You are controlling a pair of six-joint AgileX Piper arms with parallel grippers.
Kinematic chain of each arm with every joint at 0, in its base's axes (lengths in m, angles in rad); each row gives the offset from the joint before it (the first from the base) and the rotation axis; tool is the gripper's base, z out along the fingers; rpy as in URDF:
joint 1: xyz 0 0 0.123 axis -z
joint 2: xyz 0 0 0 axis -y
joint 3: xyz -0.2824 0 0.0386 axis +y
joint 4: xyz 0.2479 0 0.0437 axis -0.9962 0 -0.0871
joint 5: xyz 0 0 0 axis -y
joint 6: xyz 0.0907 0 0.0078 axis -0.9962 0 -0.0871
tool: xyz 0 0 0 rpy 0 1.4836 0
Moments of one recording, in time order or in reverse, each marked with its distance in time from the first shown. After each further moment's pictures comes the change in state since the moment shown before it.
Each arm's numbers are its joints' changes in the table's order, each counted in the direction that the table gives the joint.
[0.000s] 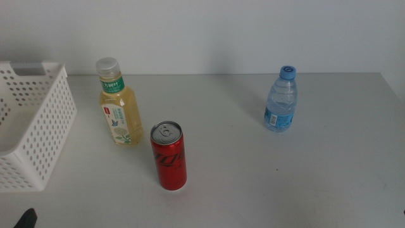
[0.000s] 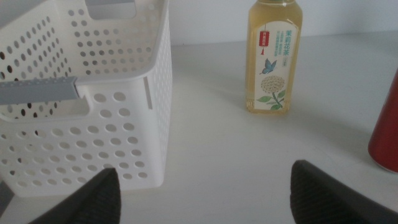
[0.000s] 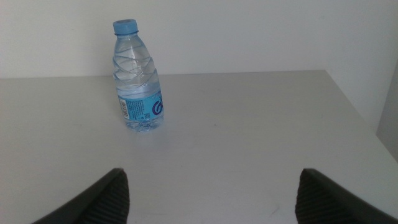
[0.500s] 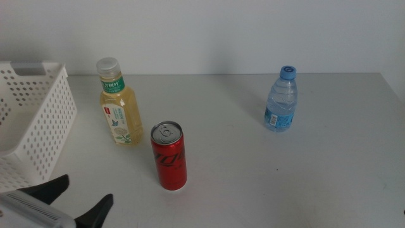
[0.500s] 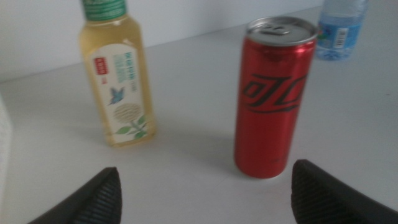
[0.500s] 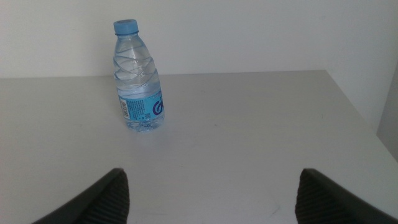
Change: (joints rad) left arm 0.391 -0.709 0.000 0.004 0.687 0.000; right arm 0.000 0.000 0.000 0.000 0.000 0.000
